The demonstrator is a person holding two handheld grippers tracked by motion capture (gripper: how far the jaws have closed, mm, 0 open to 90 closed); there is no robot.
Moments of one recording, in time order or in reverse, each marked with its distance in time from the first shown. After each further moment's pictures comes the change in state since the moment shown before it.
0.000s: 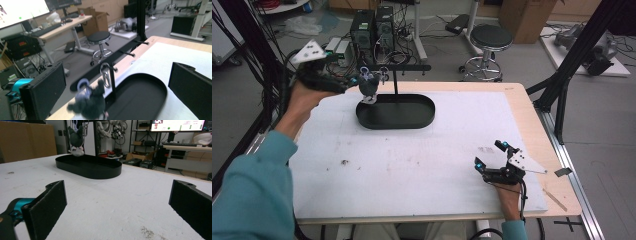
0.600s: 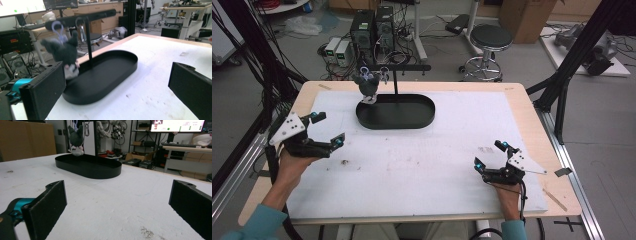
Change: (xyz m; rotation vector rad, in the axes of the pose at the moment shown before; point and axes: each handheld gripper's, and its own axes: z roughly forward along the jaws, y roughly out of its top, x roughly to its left) left arm -0.066 -0.133 -0.064 -0.074 -0.023 -0.110; right arm 0.001 0.000 0.000 0.003 0.000 -0.016
